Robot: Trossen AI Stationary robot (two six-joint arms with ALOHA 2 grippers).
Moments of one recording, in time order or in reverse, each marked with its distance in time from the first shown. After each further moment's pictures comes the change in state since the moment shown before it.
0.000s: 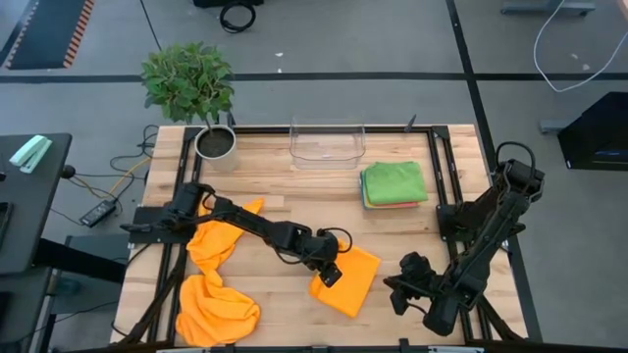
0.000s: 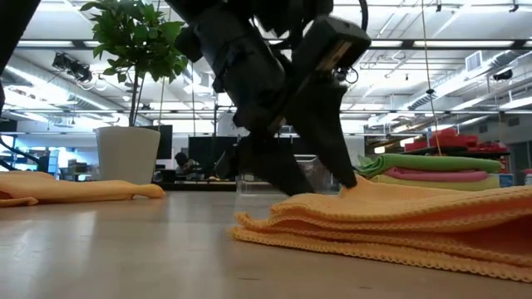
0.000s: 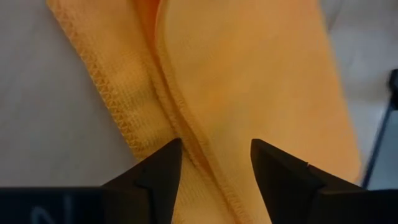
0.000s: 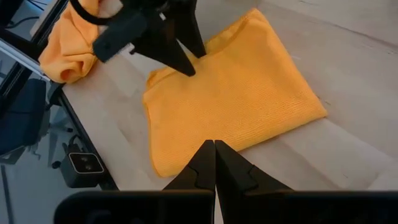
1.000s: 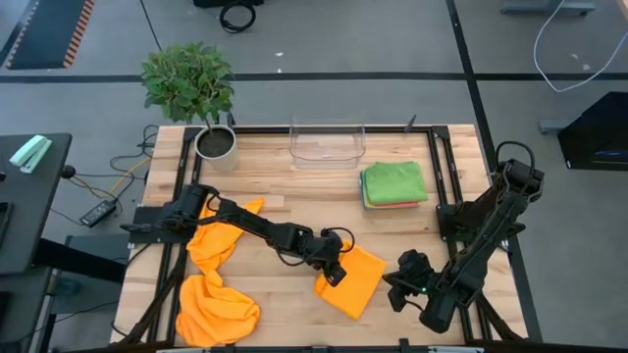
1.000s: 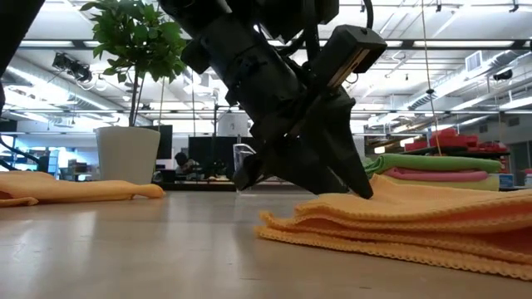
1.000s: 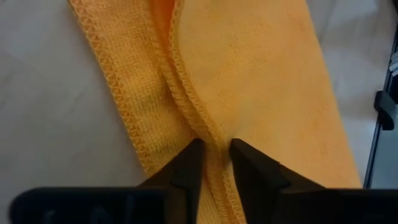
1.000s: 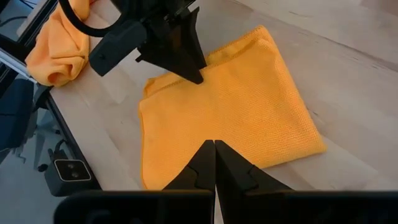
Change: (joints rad) left arm 0.001 0.034 -0.001 0.120 -0.047 0.012; right arm -0.024 0.000 0.000 -0.027 -0.002 -0.023
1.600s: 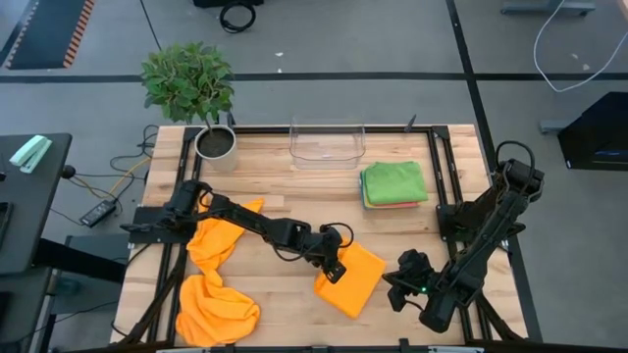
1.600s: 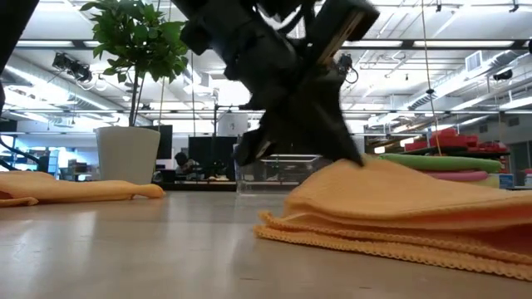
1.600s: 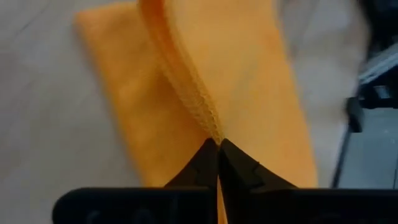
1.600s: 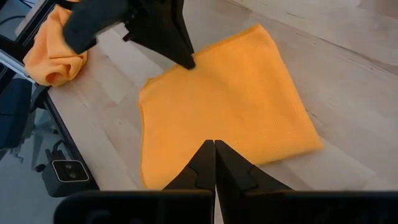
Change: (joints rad) left arm 0.011 -0.064 0.002 -0.049 0.021 -0.023; right arm 0.000 0.000 0.000 -0.006 0.000 -0.003
